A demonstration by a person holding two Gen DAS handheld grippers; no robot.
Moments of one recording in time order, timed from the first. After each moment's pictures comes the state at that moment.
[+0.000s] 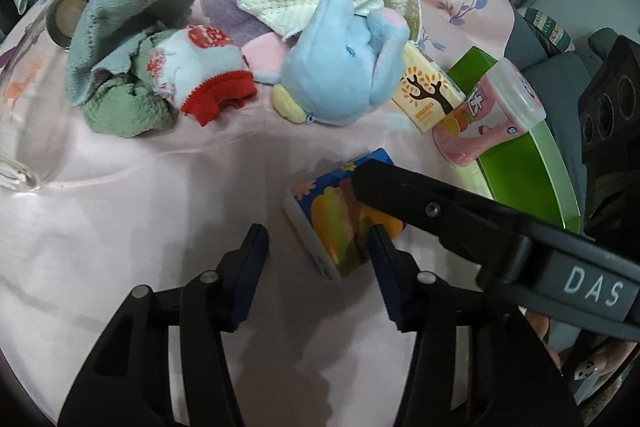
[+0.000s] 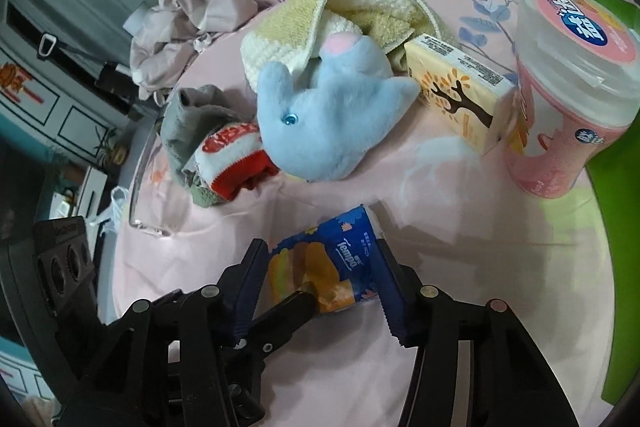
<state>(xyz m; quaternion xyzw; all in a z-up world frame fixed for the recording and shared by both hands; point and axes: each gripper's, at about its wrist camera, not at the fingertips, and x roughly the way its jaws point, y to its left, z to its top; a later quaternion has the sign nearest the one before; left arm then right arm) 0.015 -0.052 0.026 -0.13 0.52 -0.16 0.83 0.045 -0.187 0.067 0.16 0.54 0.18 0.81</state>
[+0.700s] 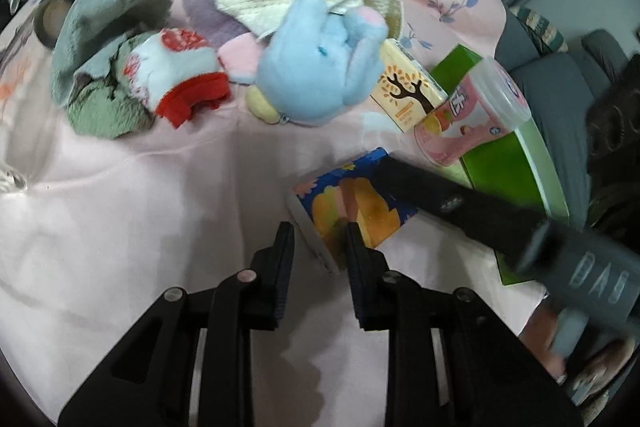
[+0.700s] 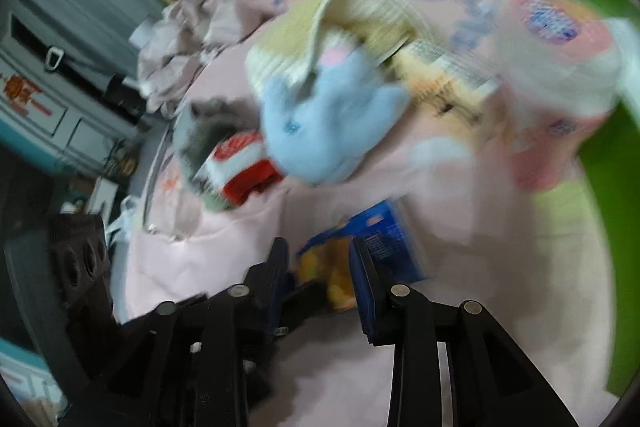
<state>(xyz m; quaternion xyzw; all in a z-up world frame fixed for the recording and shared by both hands) 0.016 -0.063 0.029 -0.14 0.53 -0.17 0.82 0.040 -0.202 0.082 0.17 0.52 0.17 0.82</state>
